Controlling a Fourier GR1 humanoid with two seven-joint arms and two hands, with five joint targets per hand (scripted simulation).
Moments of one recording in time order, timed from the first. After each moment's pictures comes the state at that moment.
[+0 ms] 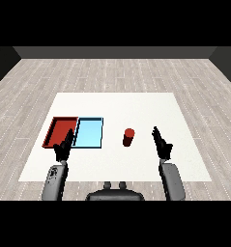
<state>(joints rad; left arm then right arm) 0.02 0.10 0.04 -1.55 -0.01 -0.03 0.01 0.00 -0.09 0.00 -1.57 0.03 0.01 -0.02</state>
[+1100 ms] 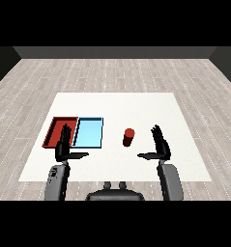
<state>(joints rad) 0.02 0.04 0.07 -1.60 0.03 -0.04 -0.37 0.01 -0.04 -0.02 -1.58 -0.07 0.11 -0.25</state>
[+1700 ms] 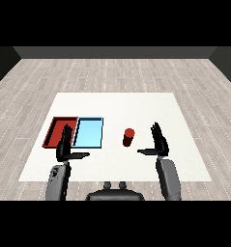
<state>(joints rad) 0.02 0.04 0.06 -1.60 0.02 -0.03 -0.39 -0.08 -0.04 -0.06 -1.46 -0.09 0.10 -0.30</state>
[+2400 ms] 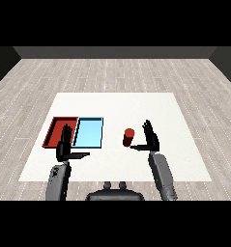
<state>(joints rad) 0.02 0.04 0.06 -1.60 0.04 -0.03 -0.39 -0.19 -0.01 -0.01 -1.29 -0.13 0.04 -0.31</state>
